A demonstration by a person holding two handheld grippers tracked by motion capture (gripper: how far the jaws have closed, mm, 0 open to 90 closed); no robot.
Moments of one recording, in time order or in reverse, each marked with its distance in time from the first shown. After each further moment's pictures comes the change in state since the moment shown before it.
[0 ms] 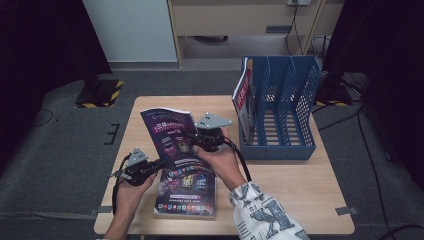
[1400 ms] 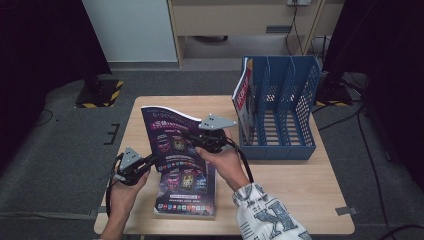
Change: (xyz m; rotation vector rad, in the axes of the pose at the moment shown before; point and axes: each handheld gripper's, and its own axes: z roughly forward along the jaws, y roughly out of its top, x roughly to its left) left arm 0.004 0.004 -0.016 -0.053 0.102 0.076; right arm -0.004 -0.006 -0.005 -0.021 0.046 0.028
